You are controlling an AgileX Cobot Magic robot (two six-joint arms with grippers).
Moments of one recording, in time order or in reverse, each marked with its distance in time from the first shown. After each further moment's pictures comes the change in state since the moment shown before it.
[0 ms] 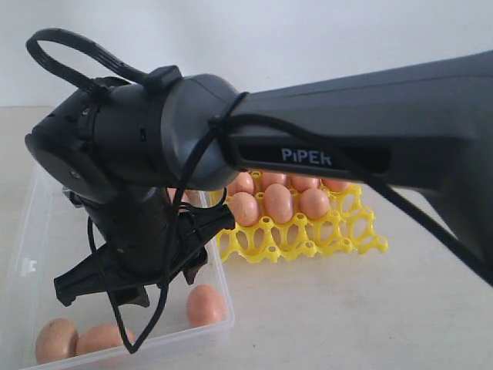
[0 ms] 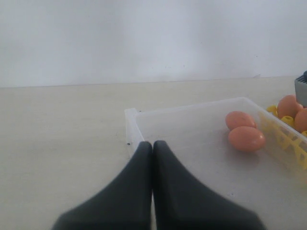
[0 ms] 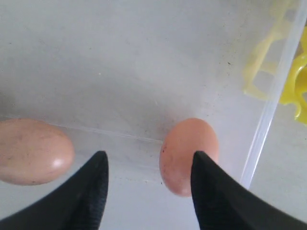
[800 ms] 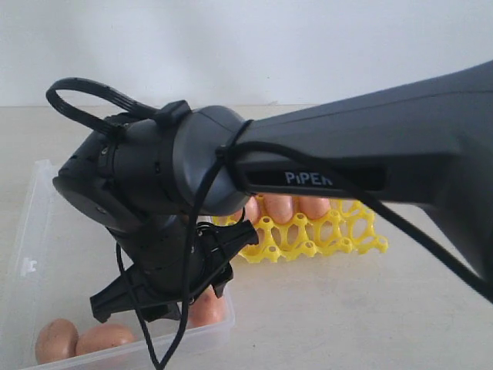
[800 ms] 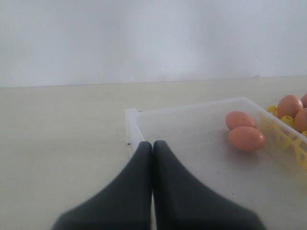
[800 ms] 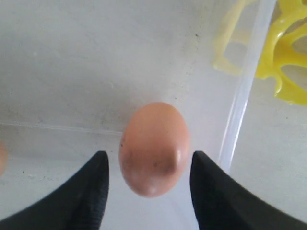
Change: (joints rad) left arm 0.000 0.000 0.000 0.000 0.000 0.000; right arm 0.000 0.002 0.106 -0.059 -0.014 0.069
